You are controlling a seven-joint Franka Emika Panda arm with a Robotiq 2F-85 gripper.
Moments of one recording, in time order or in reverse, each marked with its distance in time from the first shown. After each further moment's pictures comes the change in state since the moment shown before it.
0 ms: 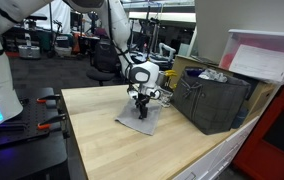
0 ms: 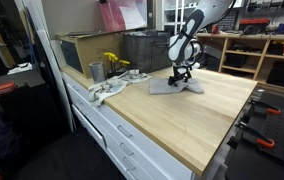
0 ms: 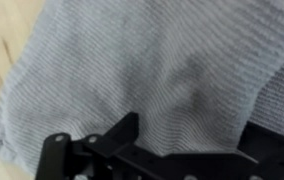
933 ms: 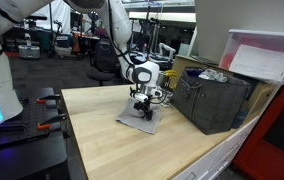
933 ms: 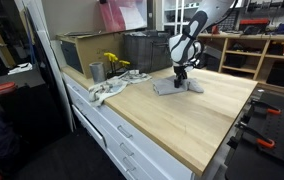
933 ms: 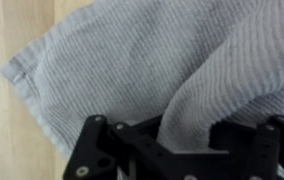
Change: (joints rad) arm -0.044 0.004 0.030 0.016 -0.158 0.011 -0.339
